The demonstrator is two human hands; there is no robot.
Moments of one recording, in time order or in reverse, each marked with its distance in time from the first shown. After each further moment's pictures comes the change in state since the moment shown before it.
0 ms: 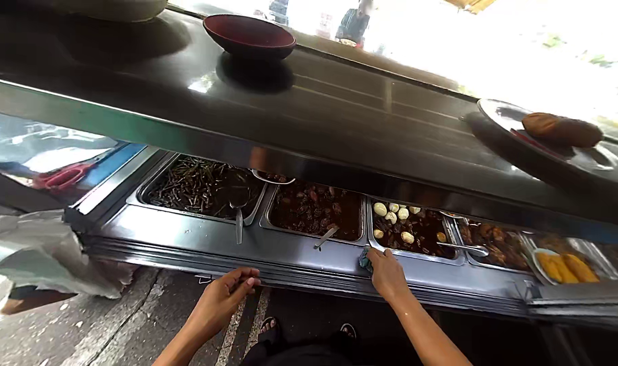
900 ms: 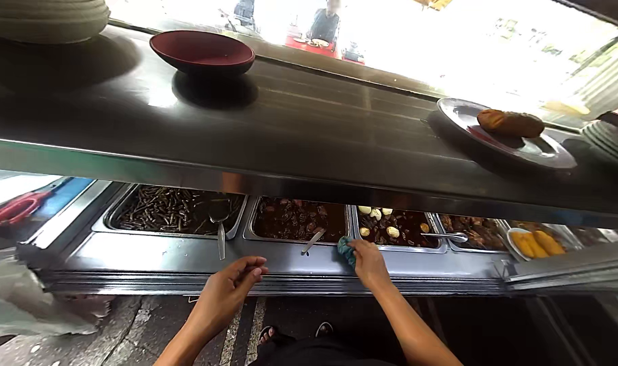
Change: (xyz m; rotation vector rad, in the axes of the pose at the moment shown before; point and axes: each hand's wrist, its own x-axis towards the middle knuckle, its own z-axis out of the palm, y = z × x) left_hand 0.023 0.064 0.012 0.076 -0.018 0.214; right_hand 0.007 -0.008 0.001 0.378 0.211 -0.036
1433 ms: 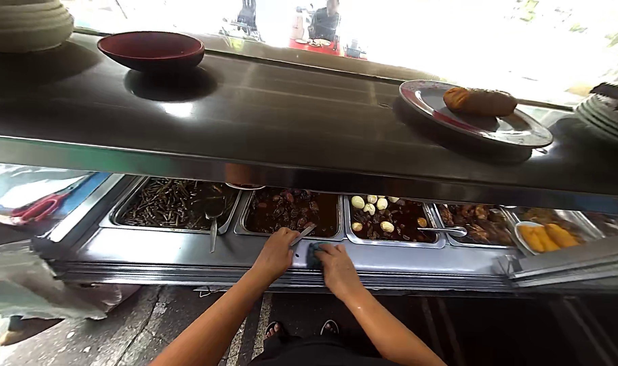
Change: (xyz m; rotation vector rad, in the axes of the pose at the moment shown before) left_hand 0.086 0.026 0.101 0.615 -0.251 -0.001; right_hand -0.014 -0.008 0.040 -0.018 -0.087 -0.263
